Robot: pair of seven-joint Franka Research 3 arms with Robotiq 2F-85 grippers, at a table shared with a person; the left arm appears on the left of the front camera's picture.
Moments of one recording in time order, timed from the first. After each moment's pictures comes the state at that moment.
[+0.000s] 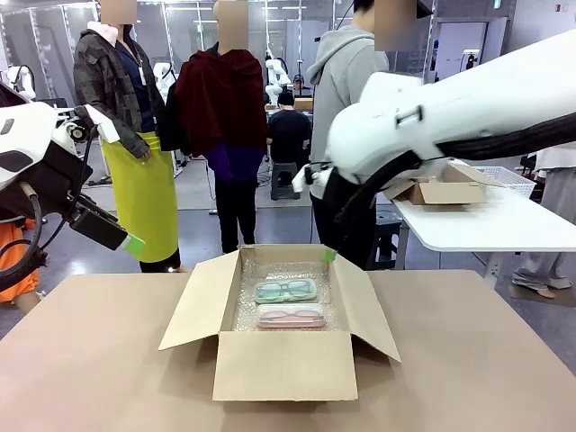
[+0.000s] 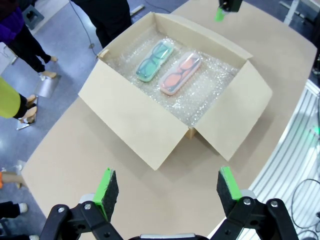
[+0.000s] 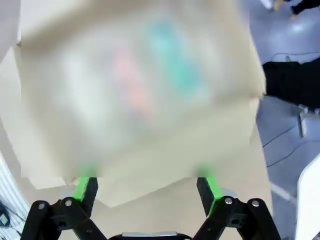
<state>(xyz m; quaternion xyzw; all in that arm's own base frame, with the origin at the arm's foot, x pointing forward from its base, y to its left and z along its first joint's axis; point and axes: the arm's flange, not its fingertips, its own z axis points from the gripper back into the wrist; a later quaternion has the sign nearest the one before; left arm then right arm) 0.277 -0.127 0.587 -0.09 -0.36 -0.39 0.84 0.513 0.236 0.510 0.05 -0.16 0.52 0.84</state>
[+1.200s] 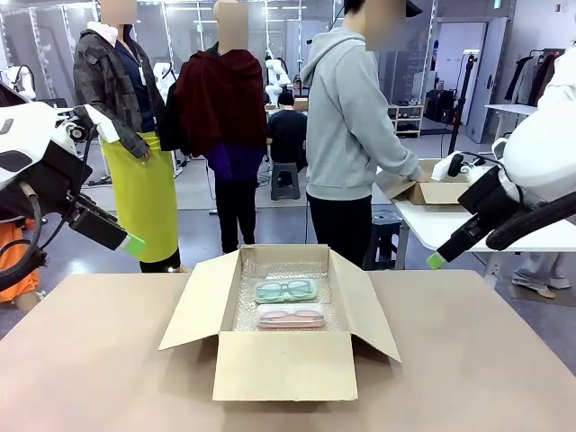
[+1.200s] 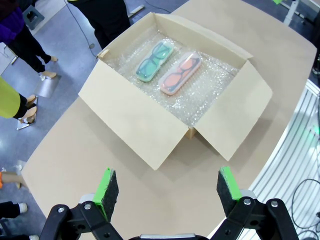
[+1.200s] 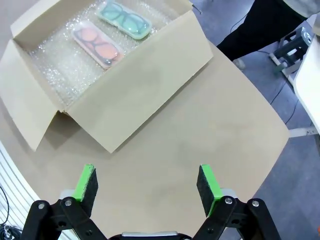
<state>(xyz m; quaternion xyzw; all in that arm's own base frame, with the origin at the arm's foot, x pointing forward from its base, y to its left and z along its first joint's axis) 0.277 -0.128 0.587 -0.09 -0.36 -0.39 0.84 0.393 0.052 0.515 0.09 -0.27 0.37 0.88</state>
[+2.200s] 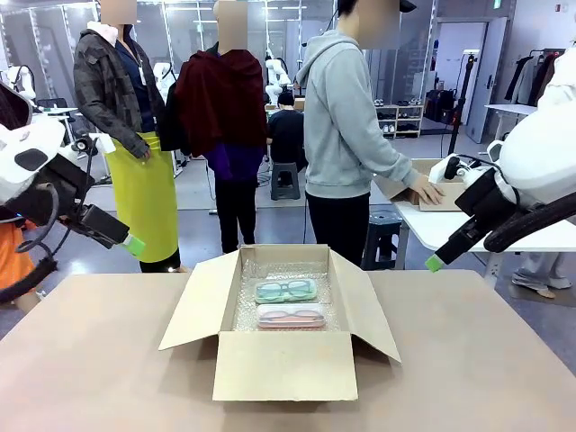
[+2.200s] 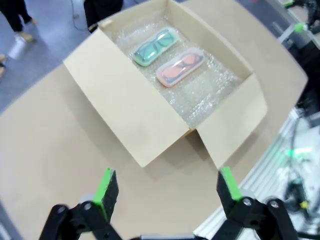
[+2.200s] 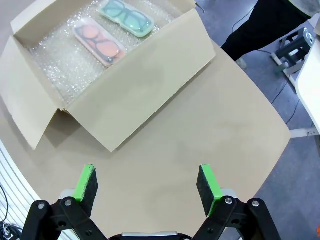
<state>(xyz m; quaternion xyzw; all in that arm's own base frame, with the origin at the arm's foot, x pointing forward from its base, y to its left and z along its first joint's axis) 0.352 -0.087 0.547 -0.20 -0.29 -0.29 0.89 0.395 0.053 0.513 0.09 -0.27 0.37 0.88</state>
